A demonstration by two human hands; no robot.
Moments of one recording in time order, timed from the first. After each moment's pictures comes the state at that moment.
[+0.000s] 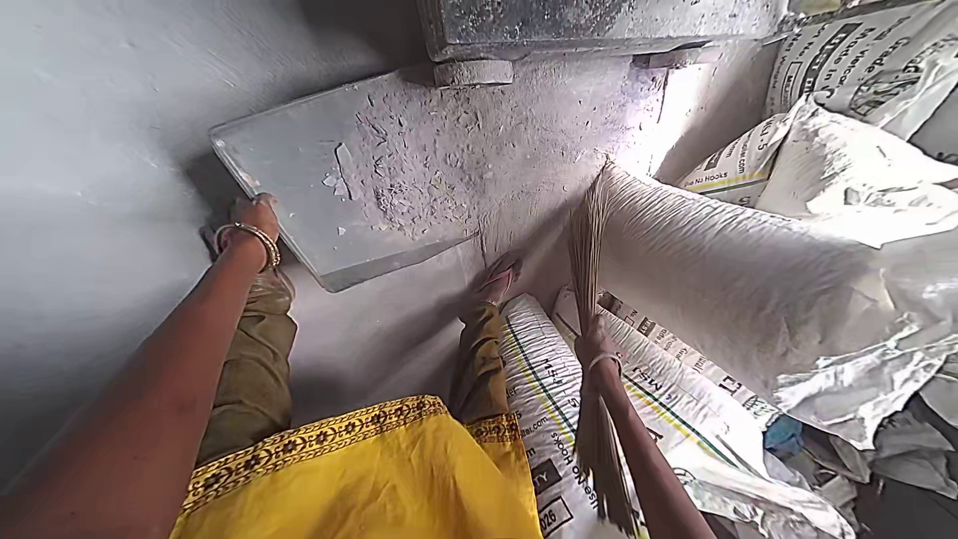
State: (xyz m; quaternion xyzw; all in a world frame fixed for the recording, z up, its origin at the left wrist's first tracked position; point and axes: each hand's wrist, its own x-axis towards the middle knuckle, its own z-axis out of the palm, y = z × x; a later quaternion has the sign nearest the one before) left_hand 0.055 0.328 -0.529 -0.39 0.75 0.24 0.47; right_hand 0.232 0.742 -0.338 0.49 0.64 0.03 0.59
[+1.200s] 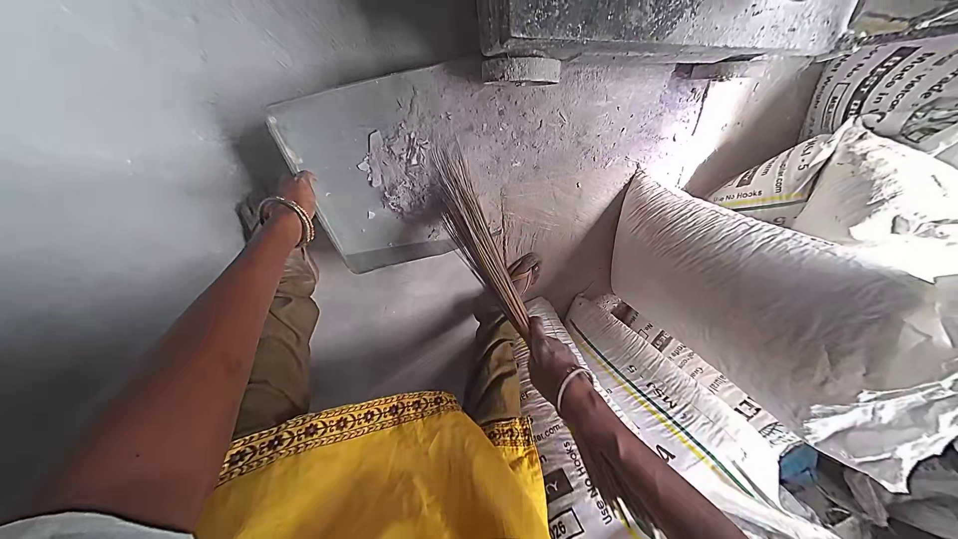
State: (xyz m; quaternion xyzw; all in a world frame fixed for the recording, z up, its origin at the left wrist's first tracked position) left_hand 0.052 0.320 -0.538 -0.38 0.74 0.28 0.48; right_hand 0.168 0.625 -0.321 0.21 0.60 -0.05 0.77
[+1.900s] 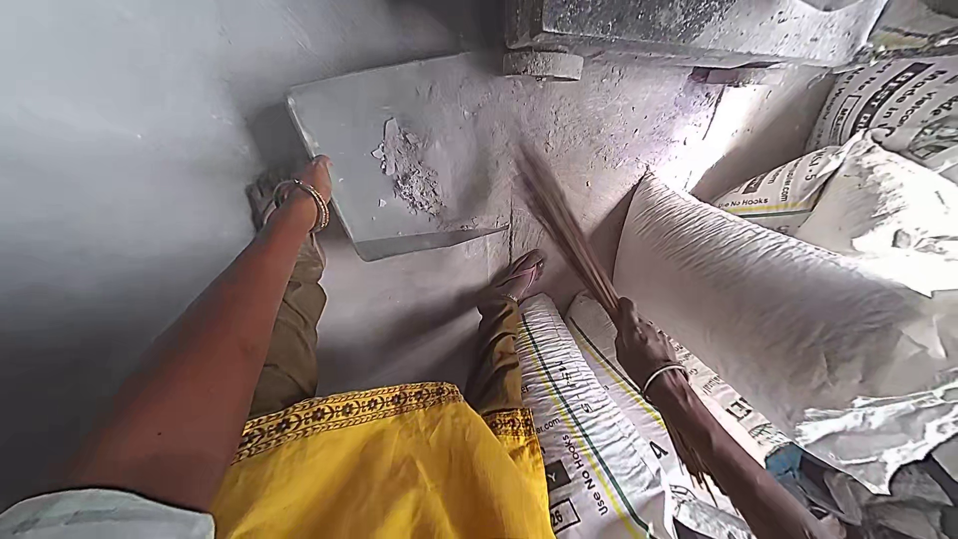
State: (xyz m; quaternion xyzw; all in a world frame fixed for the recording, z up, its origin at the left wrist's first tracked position) left_hand 0.052 0.316 -0.541 -0.33 0.74 0.26 0.52; right_hand 0.153 0.713 -0.298 0.23 0.70 0.11 0.67
